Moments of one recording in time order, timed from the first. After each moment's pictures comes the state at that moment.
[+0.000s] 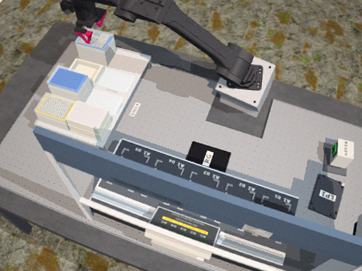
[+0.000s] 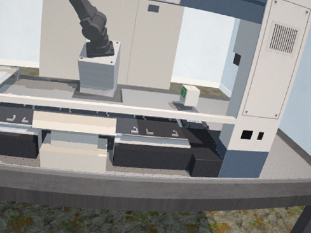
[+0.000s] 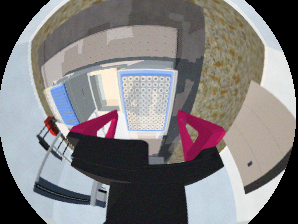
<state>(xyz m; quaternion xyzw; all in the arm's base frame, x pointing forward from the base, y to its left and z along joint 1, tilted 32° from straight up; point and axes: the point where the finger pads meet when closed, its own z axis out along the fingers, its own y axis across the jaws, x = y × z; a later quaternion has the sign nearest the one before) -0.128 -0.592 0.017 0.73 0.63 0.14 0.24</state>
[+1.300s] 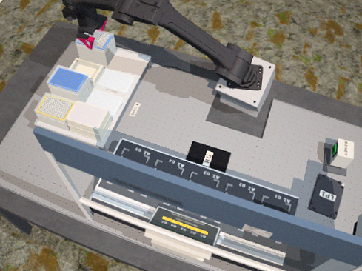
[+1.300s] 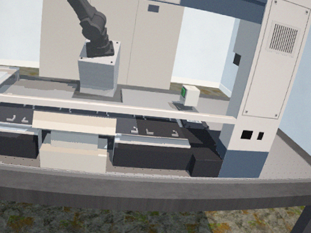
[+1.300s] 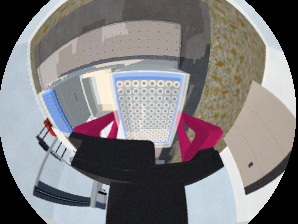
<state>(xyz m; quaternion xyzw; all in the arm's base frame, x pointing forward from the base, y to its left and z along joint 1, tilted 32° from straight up) -0.111 -0.596 -0.010 0.73 0.63 0.14 0.23</state>
